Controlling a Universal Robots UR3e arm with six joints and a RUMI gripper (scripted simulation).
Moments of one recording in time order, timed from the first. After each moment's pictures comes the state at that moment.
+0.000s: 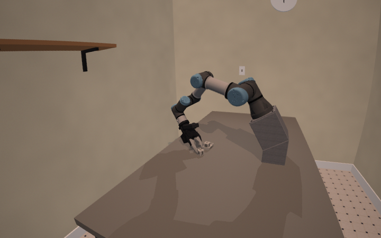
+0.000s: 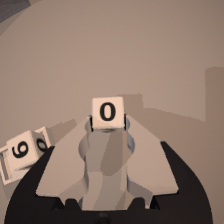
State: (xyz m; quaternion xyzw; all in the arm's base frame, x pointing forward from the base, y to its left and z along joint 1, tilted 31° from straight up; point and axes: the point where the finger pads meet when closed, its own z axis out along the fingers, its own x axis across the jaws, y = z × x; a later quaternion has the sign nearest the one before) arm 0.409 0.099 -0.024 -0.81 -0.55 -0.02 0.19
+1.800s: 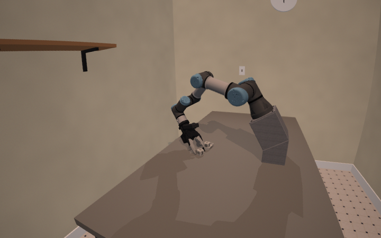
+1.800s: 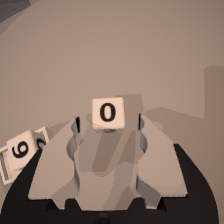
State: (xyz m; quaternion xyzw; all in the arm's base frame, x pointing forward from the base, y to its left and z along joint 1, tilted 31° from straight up) arm 0.409 0.099 -0.024 -0.81 -0.55 -0.02 0.19
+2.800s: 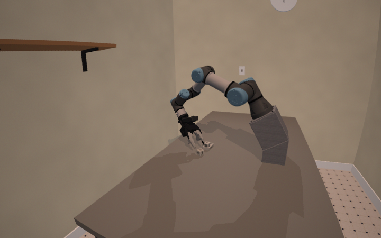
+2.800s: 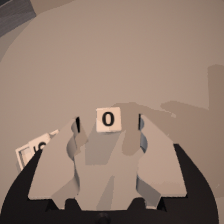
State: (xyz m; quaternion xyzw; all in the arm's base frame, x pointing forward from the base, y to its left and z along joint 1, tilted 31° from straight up) arm 0.392 0.099 0.013 -0.82 -0.55 -0.02 0.18
